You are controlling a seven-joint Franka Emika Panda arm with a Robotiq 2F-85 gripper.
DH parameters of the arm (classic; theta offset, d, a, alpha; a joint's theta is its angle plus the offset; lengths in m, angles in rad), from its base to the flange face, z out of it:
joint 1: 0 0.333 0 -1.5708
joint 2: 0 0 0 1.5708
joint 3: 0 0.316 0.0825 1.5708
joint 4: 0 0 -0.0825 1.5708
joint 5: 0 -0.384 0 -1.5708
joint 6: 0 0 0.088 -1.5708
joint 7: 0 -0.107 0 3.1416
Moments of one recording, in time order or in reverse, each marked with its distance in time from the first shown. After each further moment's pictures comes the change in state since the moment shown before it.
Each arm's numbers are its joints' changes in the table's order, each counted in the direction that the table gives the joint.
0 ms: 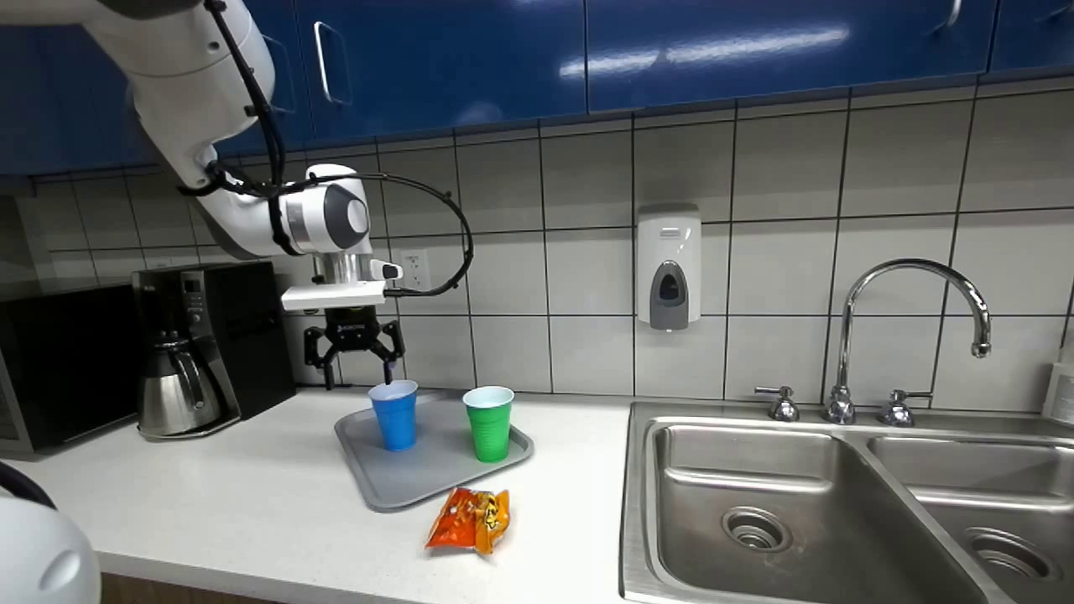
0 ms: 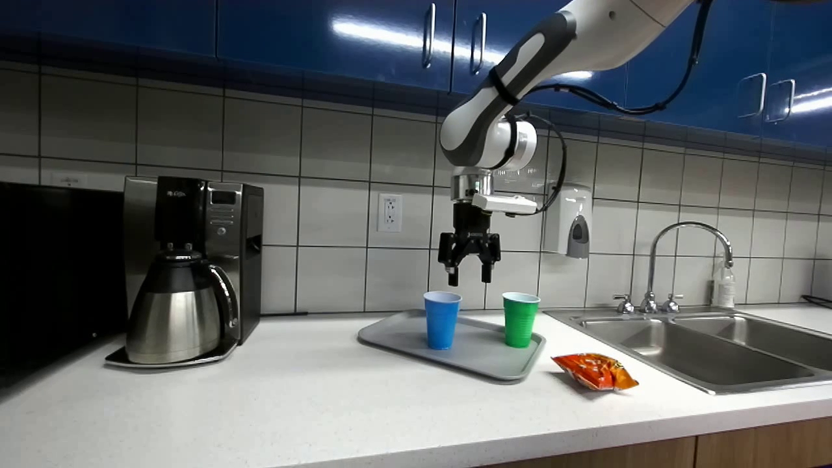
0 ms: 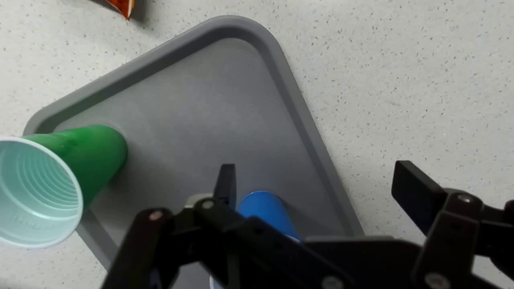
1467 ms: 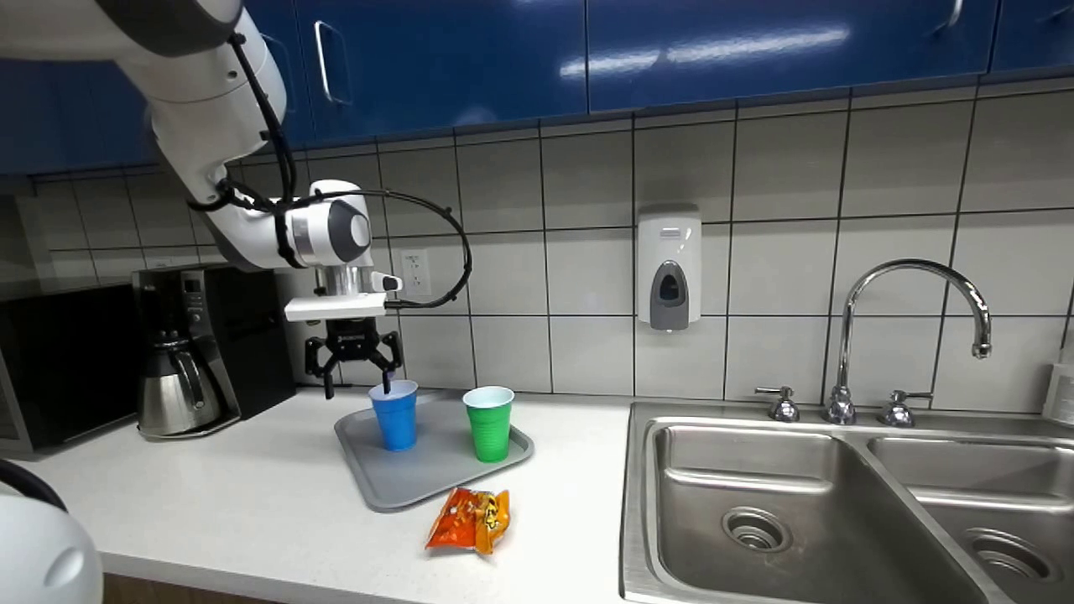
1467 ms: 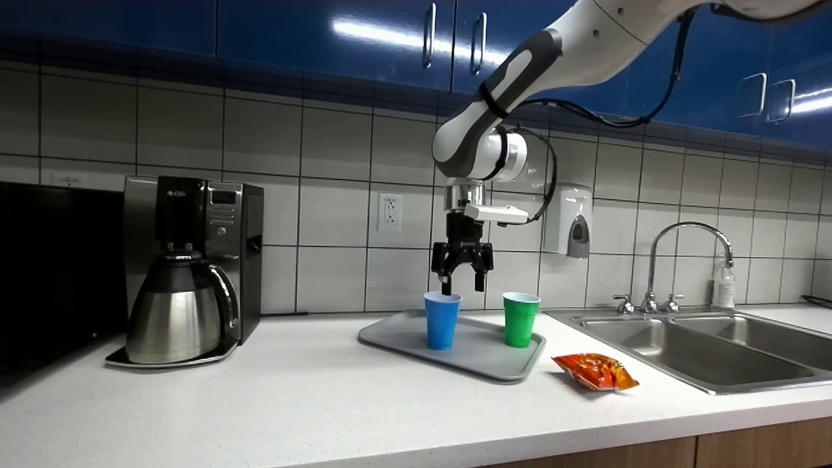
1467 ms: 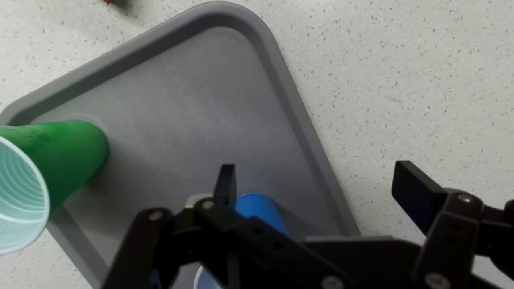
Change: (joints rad) arm 0.009 0.066 0.002 0.046 0.000 0.002 0.000
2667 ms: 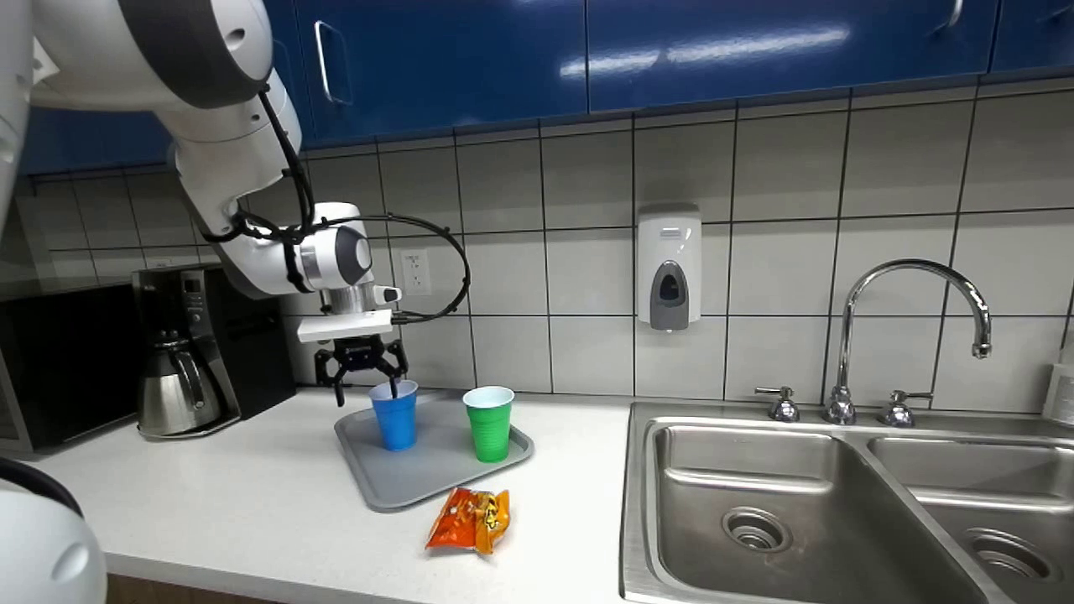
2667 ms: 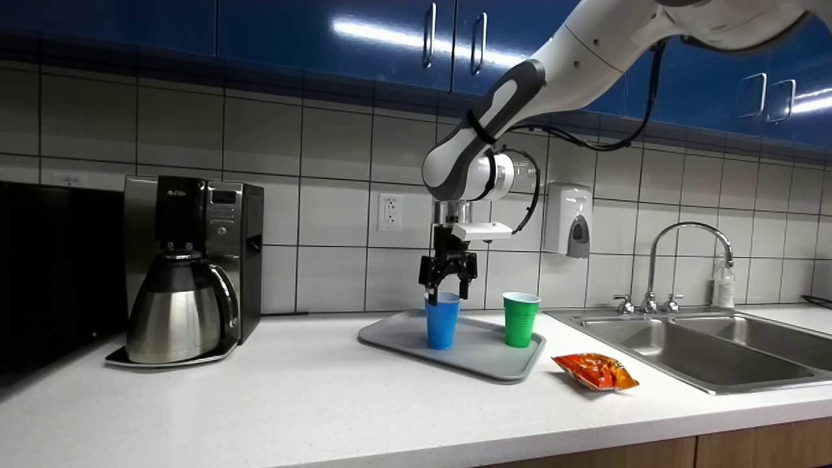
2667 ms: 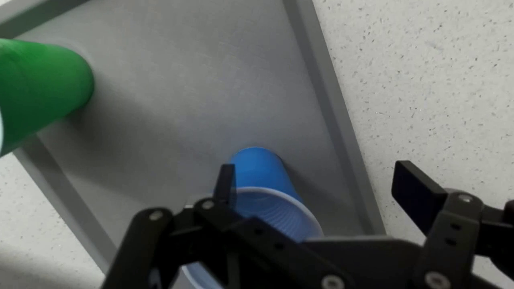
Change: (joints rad) arm 0.018 0.114 0.000 0.071 0.074 0.135 -0.003
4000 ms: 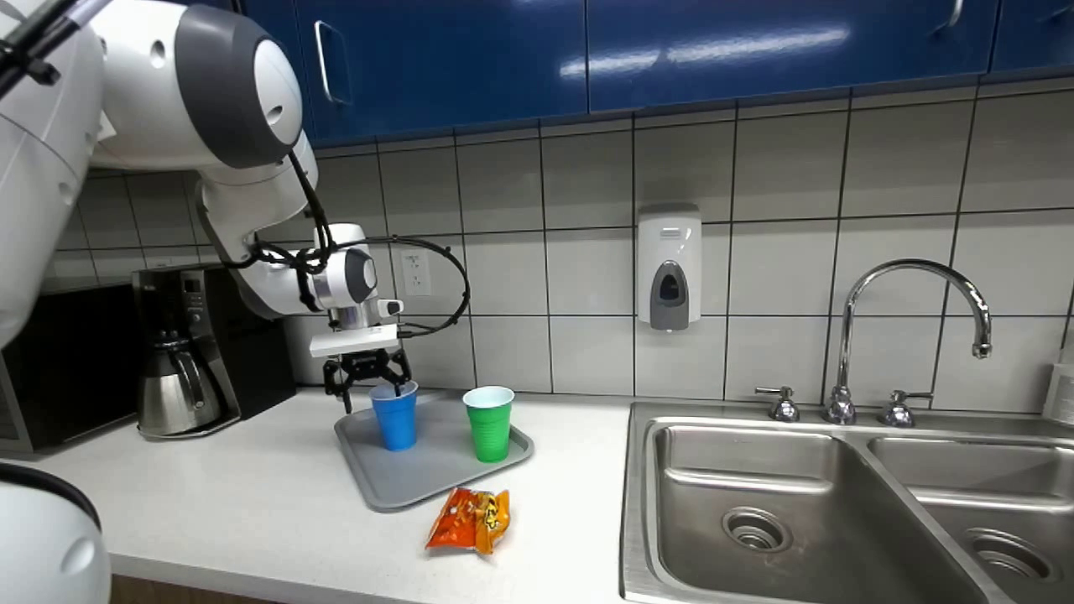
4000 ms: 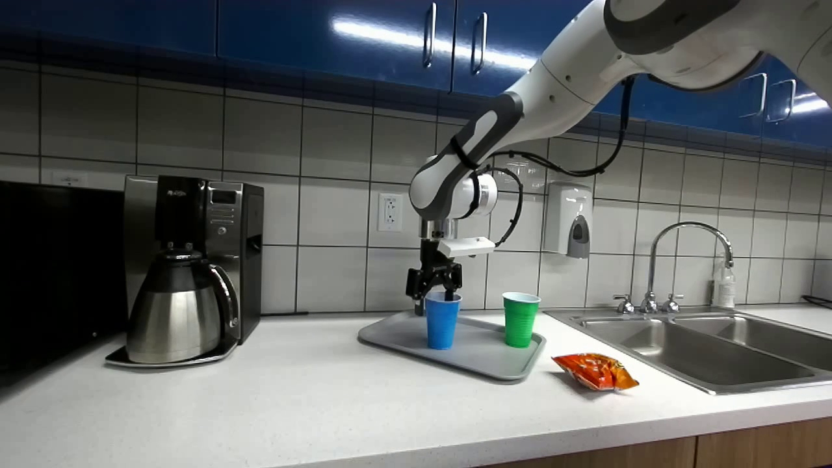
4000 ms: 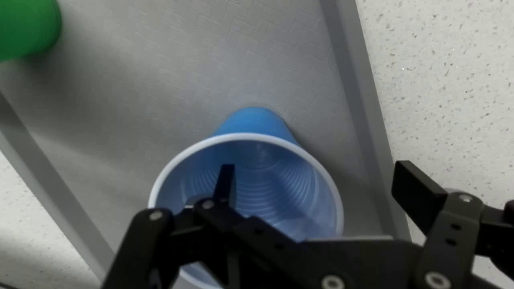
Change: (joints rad) arm 0.022 0.149 -0.008 0.146 0.033 0.037 0.000
